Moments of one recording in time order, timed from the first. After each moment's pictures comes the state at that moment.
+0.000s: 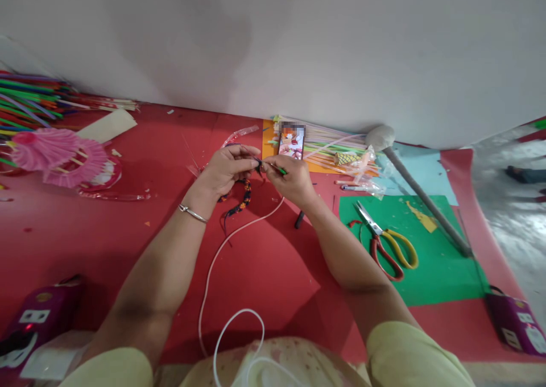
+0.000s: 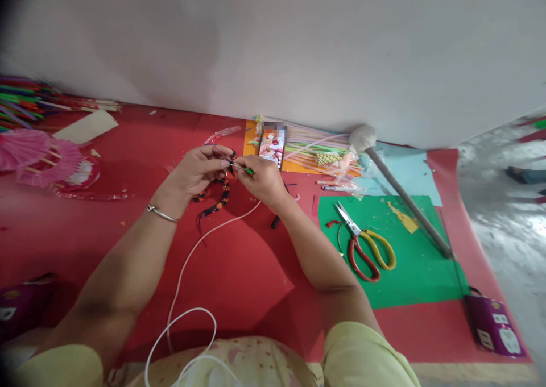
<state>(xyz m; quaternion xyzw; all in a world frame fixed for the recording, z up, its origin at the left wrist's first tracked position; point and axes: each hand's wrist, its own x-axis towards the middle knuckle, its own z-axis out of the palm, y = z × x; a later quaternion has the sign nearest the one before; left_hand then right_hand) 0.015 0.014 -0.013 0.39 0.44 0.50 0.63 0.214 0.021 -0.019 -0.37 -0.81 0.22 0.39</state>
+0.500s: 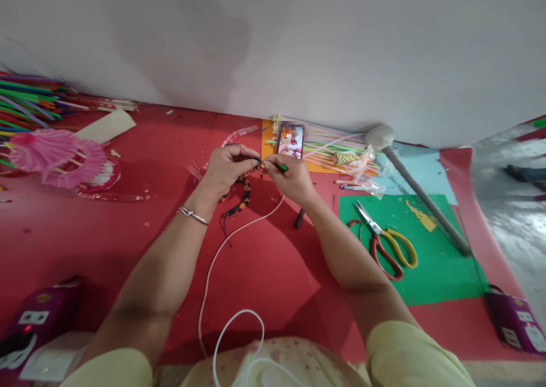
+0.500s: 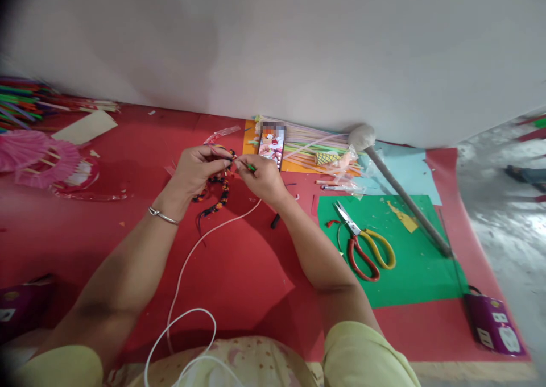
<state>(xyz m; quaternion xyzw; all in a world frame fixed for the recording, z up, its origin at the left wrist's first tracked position) 0.019 0.017 -0.023 0.49 0.47 0.55 0.49 0.214 0.020 -0.014 -0.41 -0.76 0.33 0.39</state>
